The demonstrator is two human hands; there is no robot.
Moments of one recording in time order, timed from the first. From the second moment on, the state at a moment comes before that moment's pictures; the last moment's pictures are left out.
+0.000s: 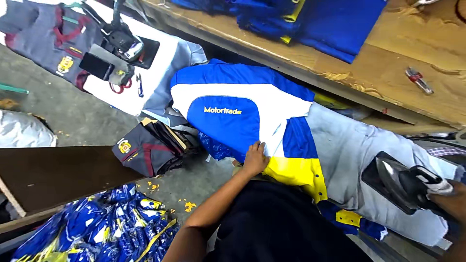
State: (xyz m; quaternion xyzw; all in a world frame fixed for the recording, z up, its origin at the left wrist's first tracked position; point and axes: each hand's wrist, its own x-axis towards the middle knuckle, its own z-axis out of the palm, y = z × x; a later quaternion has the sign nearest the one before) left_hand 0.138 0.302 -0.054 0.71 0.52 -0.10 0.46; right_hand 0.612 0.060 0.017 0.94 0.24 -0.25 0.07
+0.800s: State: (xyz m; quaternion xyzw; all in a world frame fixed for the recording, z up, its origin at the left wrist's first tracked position) left_hand -0.080 0.364 -0.071 0.53 0.67 0.11 0.51; right_hand 0.369 0.197 0.086 0.85 0.44 -0.27 -0.08
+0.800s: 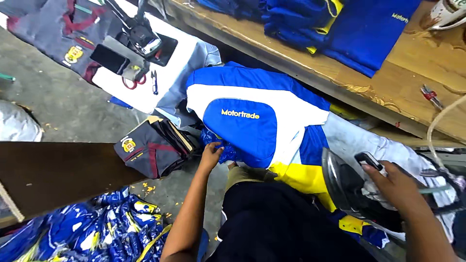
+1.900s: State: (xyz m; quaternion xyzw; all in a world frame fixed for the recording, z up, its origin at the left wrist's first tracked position) left_hand -0.182 0.639 -0.154 0.74 0.56 0.21 0.31; right_hand 0.080 0.595 0.017 0.82 0.50 -0.27 -0.04
